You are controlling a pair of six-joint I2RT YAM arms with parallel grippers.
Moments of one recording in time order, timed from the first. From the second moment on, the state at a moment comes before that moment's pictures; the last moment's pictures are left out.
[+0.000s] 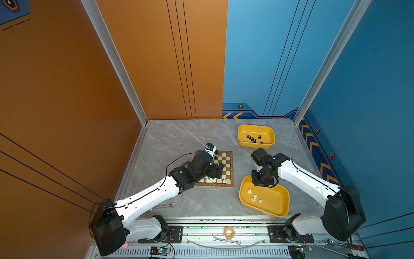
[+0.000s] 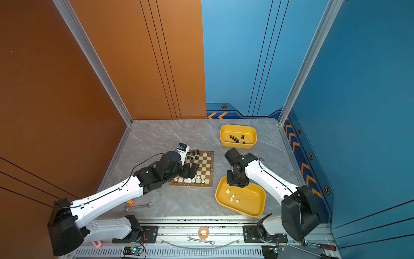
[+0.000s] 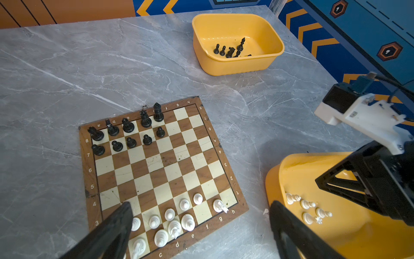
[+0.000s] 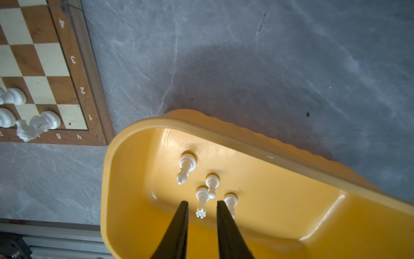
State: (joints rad) left arm -0.82 1.19 0.89 -0.33 -0.19 -0.39; right arm 0.54 1.40 1.00 -1.04 -0.06 0.59
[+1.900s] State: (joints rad) left arm -0.76 1.16 0.87 -0.40 -0.19 -0.39; right arm 0.65 1.58 0.97 -0.93 -0.04 0.63
